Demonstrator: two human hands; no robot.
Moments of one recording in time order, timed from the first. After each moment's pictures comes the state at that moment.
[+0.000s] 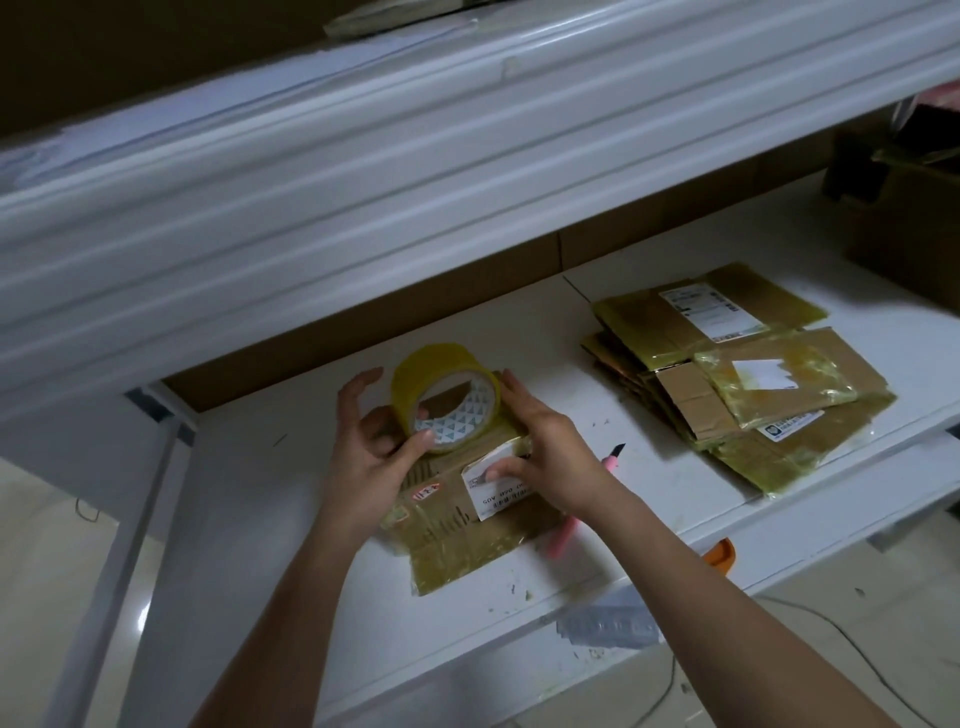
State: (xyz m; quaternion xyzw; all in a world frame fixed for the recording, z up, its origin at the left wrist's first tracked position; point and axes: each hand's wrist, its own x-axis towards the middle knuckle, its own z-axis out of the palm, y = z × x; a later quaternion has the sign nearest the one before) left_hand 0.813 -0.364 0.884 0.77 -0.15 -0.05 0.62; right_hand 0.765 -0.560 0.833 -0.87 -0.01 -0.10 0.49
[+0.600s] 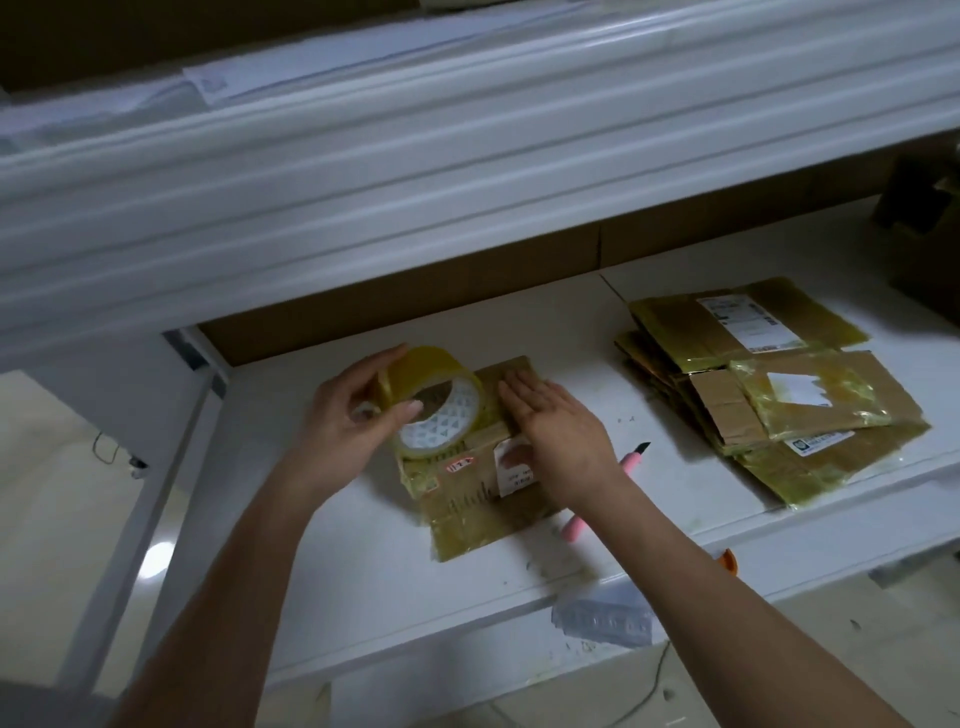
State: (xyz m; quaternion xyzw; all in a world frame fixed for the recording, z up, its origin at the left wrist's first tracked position) left_hand 0.816 -0.308 0.919 0.82 -0.23 -0.01 0.52; right_hand 0.765 -0.531 0.854 -0.99 -0.05 -0.10 0.11
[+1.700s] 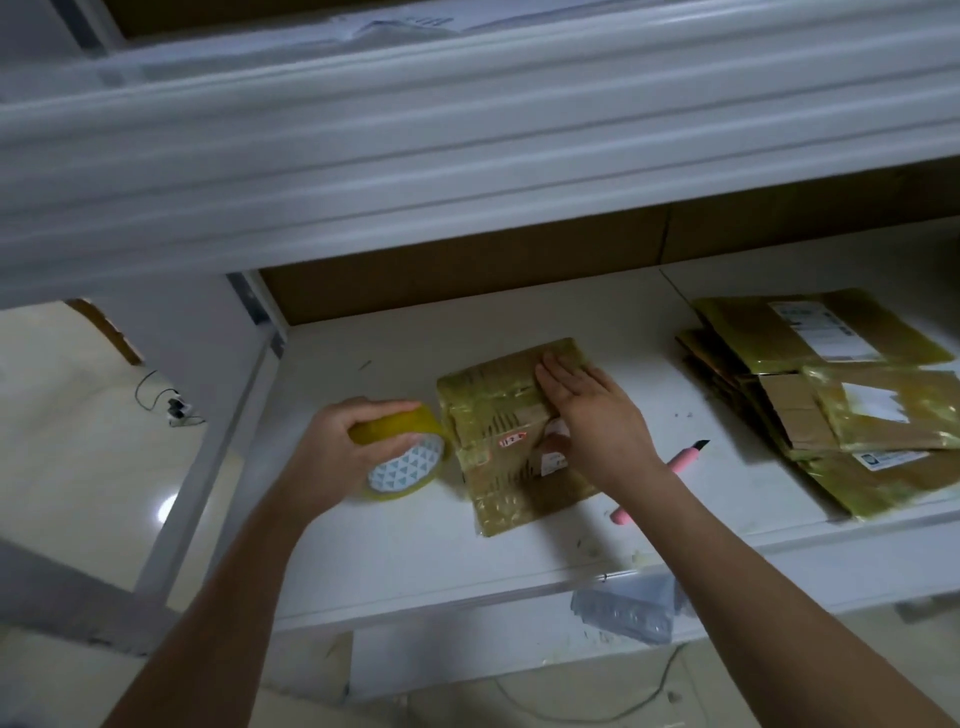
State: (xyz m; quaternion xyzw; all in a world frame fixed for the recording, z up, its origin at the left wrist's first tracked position) left_hand 0.800 -0.225 0.890 0.86 -0.13 -0.07 0.49; right_hand 0.768 -0.505 0.864 -0.99 -0.08 -0.08 0.04
